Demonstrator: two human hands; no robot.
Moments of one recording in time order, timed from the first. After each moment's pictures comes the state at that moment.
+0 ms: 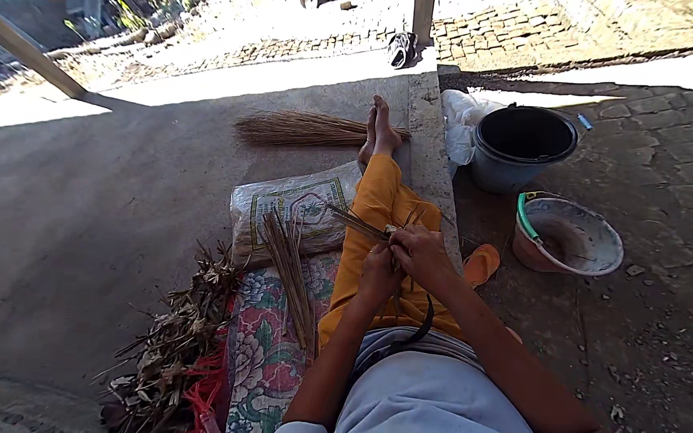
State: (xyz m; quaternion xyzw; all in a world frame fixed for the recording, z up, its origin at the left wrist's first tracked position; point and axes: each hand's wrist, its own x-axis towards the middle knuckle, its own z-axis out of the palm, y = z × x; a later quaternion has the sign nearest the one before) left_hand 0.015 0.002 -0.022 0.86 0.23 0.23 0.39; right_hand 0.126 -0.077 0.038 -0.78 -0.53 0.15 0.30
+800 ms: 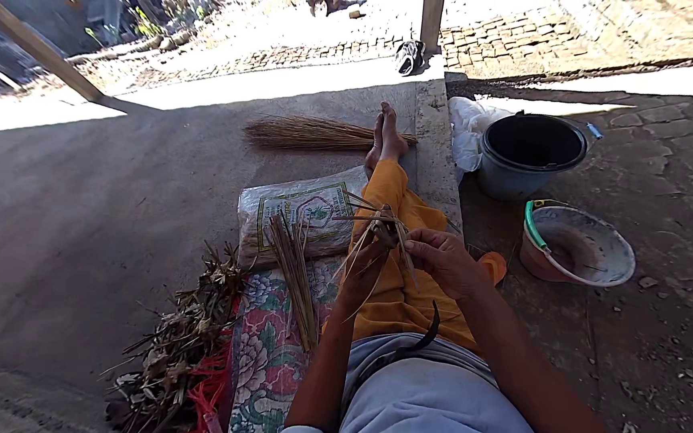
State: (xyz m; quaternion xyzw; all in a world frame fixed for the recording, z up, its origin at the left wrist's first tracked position) left_hand -0.002 0.035 -0.022 0.75 0.06 0.45 0.48; right_hand 0.135 -0.094 0.049 -0.45 -0.28 0.48 0.69
